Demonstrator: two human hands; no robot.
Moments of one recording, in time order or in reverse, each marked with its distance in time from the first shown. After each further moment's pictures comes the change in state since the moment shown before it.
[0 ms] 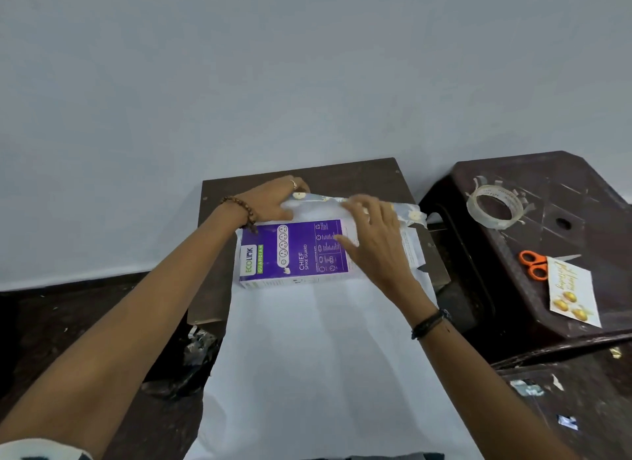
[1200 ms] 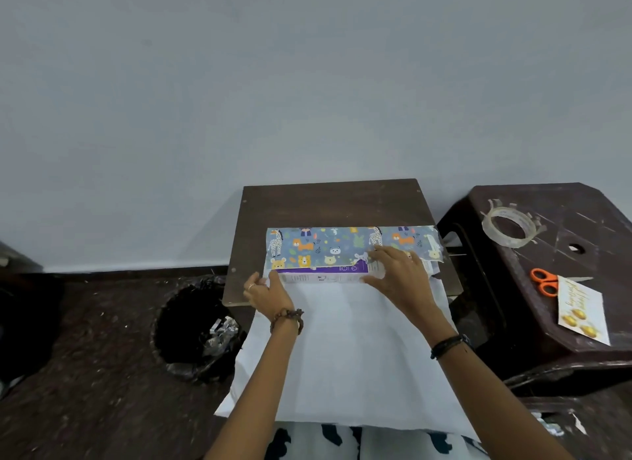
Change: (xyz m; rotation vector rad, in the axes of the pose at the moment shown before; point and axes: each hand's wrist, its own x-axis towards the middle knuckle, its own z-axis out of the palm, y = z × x) left_hand -0.096 0.047 0.149 -1.110 1.351 -1.006; right_hand -0.051 0.008 -0.004 -0.060 -0.406 0.160
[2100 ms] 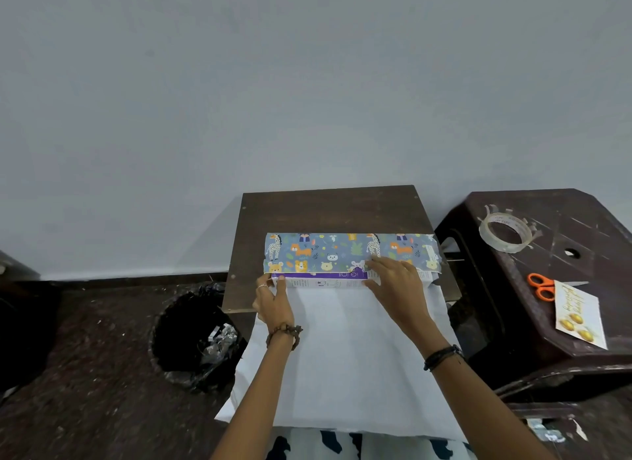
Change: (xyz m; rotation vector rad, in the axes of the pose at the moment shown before) left_hand 0.002 -0.017 -0.006 0.114 -0.191 0.068; right_hand -0.006 -0.009 0.009 -0.044 0.145 -0.038
